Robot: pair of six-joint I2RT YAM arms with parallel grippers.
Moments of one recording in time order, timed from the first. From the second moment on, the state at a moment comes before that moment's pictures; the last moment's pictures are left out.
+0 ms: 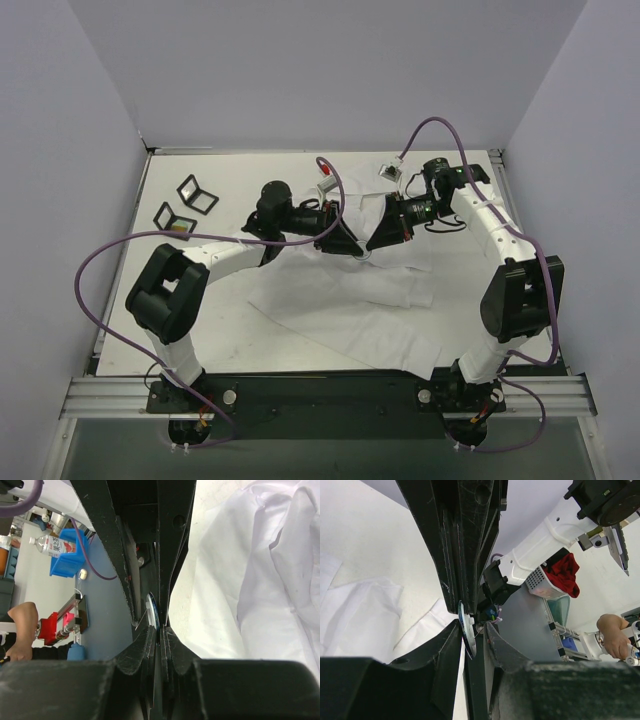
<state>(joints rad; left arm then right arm) -0.61 1.78 1.11 0.74 1.15 -0.83 0.20 1.70 1.50 -1.21 -1.22 -0.56</state>
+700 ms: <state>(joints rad) -0.61 1.78 1.12 0.67 1.14 -0.78 0.20 1.70 1.51 -1.22 -1.19 -0.56</state>
